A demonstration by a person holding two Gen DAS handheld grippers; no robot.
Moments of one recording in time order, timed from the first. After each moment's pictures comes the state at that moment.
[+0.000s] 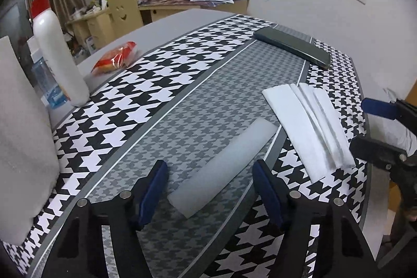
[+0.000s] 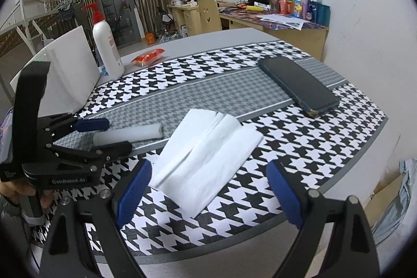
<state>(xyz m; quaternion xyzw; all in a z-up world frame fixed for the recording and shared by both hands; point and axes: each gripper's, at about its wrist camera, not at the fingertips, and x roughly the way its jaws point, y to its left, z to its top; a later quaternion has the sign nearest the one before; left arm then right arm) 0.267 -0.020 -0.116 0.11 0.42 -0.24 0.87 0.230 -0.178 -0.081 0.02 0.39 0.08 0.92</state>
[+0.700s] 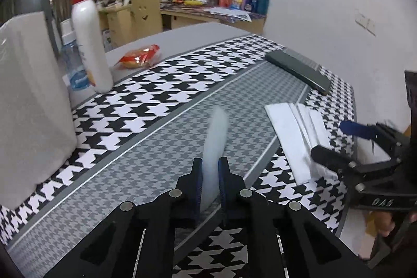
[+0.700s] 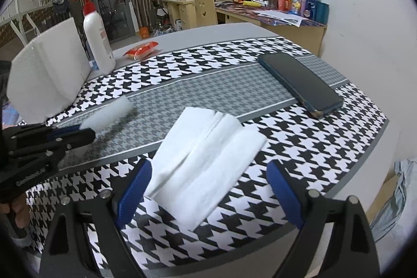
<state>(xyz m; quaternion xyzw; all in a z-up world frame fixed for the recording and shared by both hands) 0.244 0.006 -0.099 0.03 0.40 -0.20 0.89 0.247 -0.166 -0.090 0.00 0.40 0.06 0.91</state>
